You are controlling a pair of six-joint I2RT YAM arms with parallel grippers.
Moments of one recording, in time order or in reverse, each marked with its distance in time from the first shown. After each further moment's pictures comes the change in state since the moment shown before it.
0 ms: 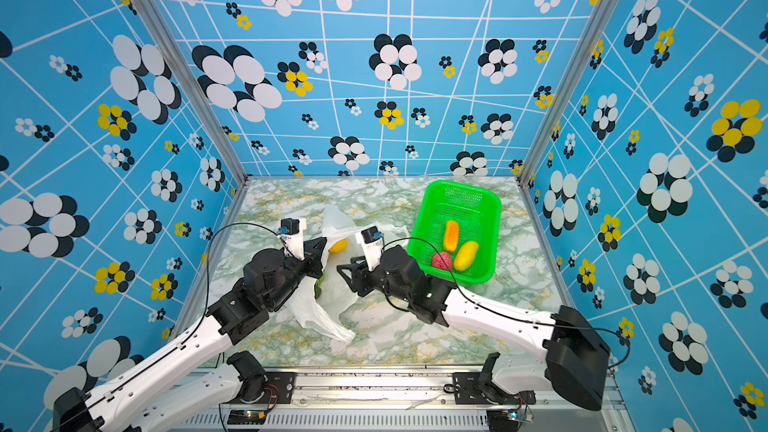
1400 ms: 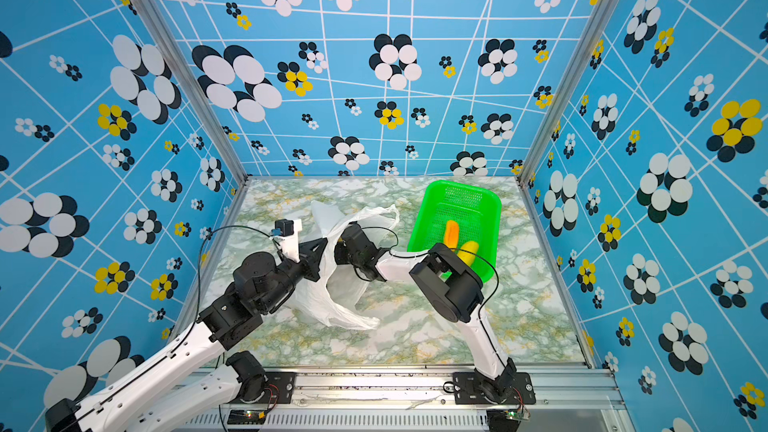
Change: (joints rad) left arm -0.010 -0.065 0.004 -0.004 0.072 -0.049; right arm -0.176 0.819 0.513 0.086 -0.043 0.204
